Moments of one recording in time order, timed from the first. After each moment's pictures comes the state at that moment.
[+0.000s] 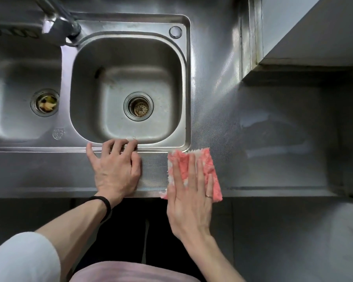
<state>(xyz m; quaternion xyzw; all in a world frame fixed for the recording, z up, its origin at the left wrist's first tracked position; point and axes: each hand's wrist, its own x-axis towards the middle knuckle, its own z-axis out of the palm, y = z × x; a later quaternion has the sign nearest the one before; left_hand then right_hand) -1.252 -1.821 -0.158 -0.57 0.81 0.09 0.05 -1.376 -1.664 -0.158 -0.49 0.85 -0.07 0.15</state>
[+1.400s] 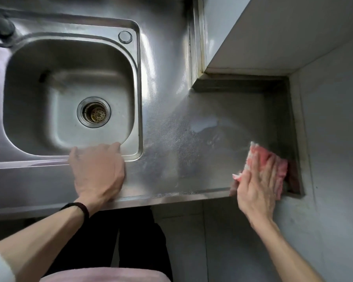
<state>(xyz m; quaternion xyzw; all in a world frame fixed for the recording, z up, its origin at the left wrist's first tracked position) -1.330 -1.804 -0.151 -0.56 0.81 0.14 0.10 -1.622 -1.574 -0.143 -0.27 0.95 0.00 0.15</state>
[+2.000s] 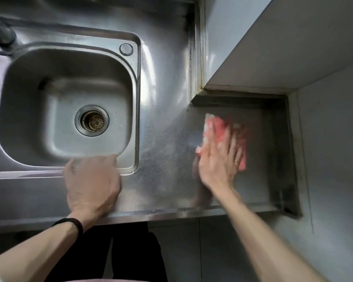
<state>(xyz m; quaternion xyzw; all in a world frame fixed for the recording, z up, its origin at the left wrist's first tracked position) -1.337 -1.802 -0.145 -0.58 0.80 0.12 0.09 -1.612 -1.708 -0.159 -0.40 0.91 -0.05 0.11</state>
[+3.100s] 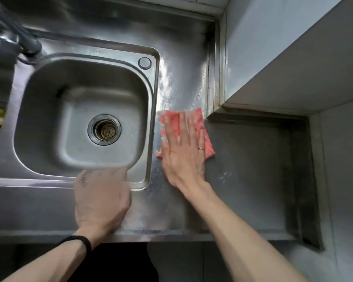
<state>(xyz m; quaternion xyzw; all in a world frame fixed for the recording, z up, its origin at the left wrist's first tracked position) -1.334 -1.804 -0.157 -0.58 0.80 0.12 0.08 -1.546 -1.807 -0.157 -0.55 0.81 -0.07 0.17</state>
